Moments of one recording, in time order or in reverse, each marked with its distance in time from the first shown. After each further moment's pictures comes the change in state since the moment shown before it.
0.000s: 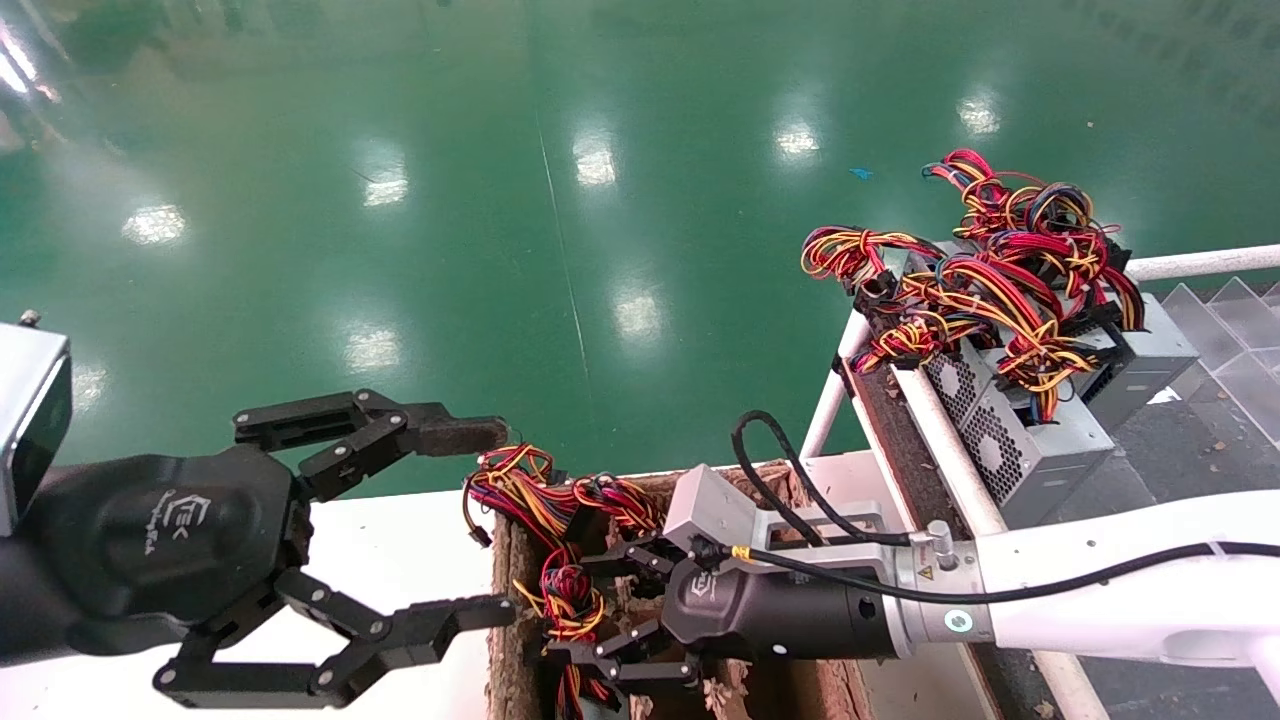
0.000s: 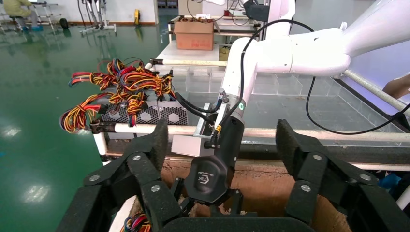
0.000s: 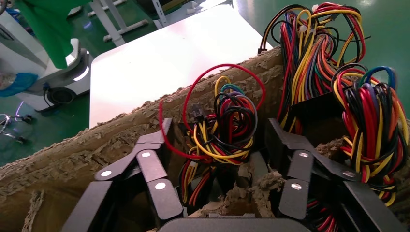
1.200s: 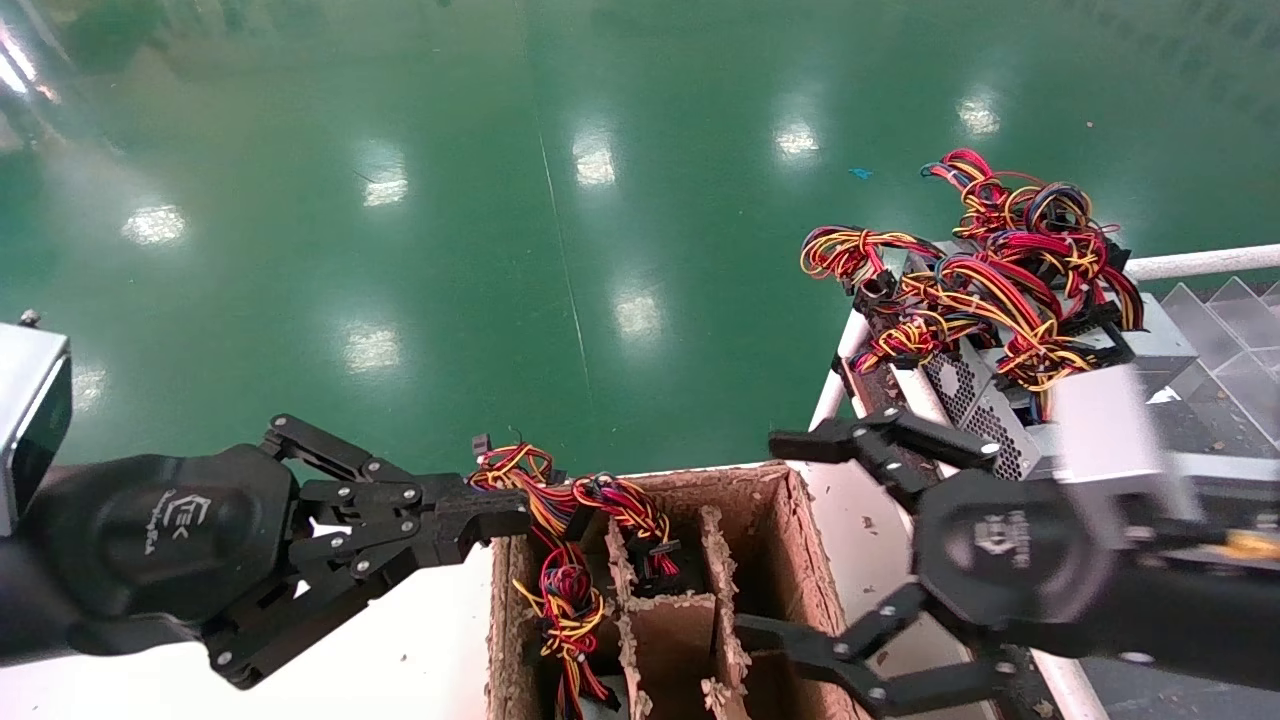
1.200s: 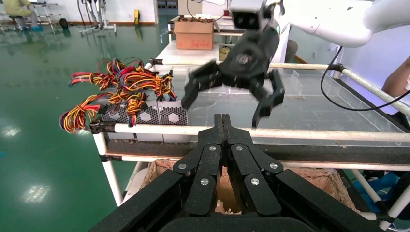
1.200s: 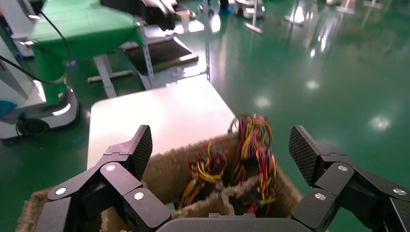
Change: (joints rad) left arm 0.000 0.000 -0.001 0.000 0.001 0.000 0.000; right arm -0.123 0.386 0.264 0.282 0.358 -0.112 -0.047
